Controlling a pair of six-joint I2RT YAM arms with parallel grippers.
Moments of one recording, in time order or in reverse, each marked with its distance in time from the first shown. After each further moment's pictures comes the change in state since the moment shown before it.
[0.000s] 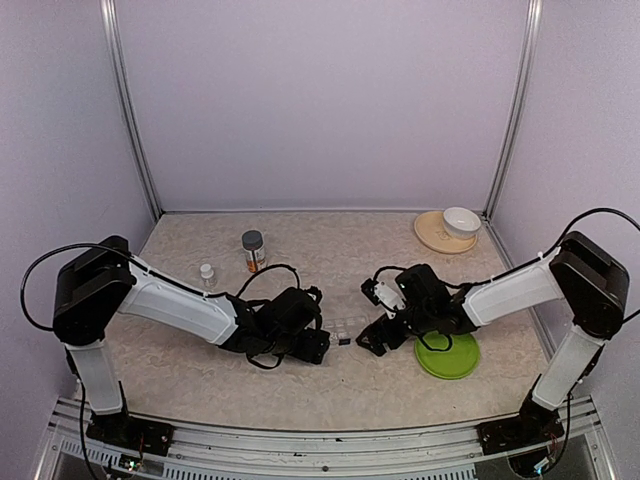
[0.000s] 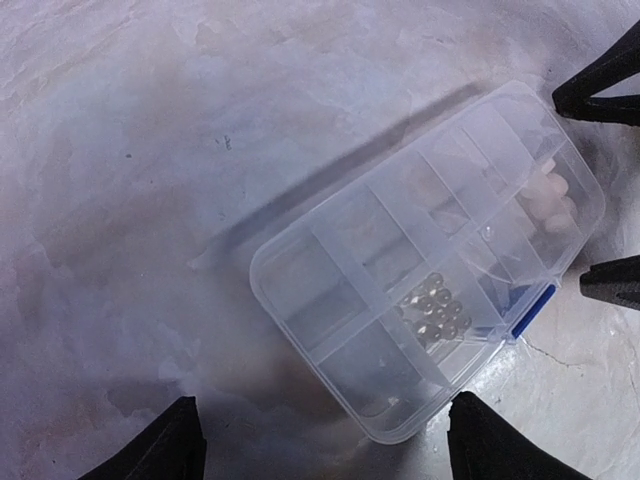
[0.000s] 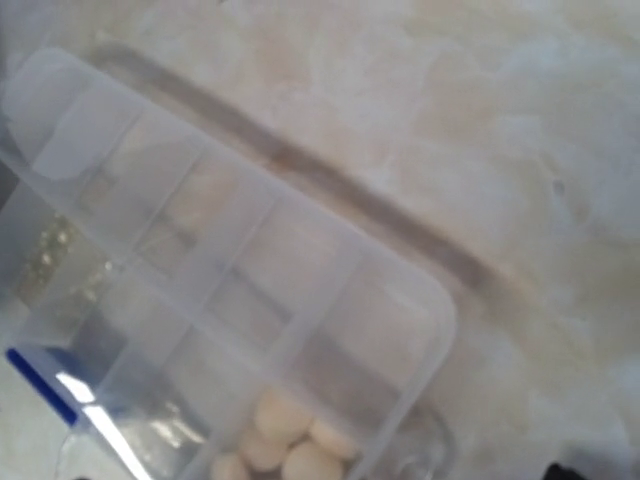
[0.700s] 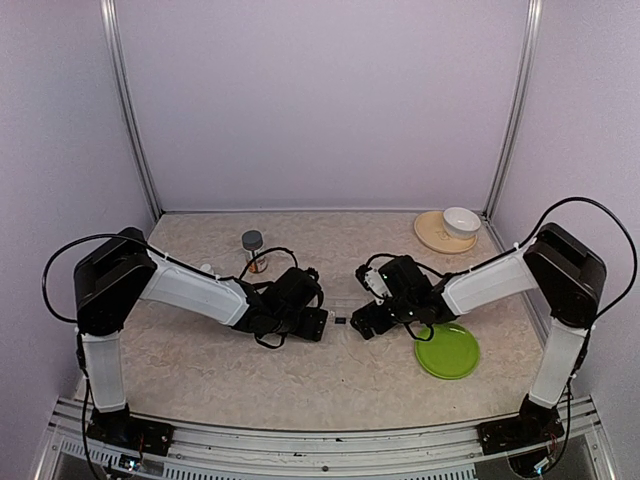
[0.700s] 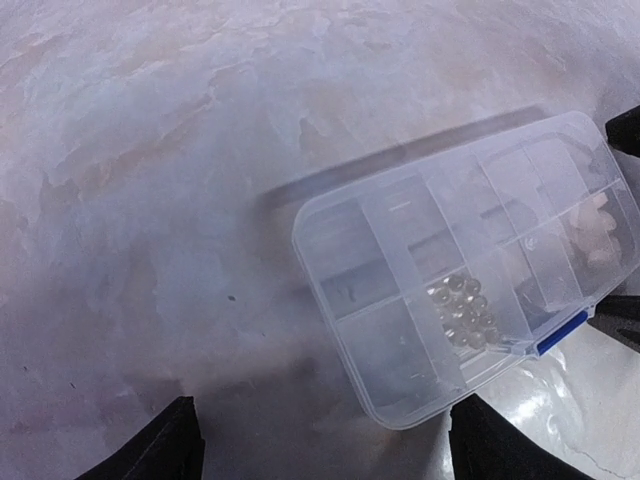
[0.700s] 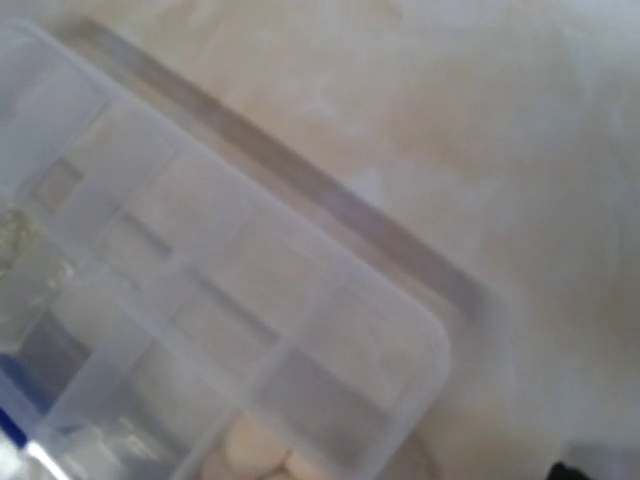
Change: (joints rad) left arm 0.107 0.101 0.116 0.000 -0.048 0.081; right arm 0.003 0.133 0.148 -0.014 0.197 0.042
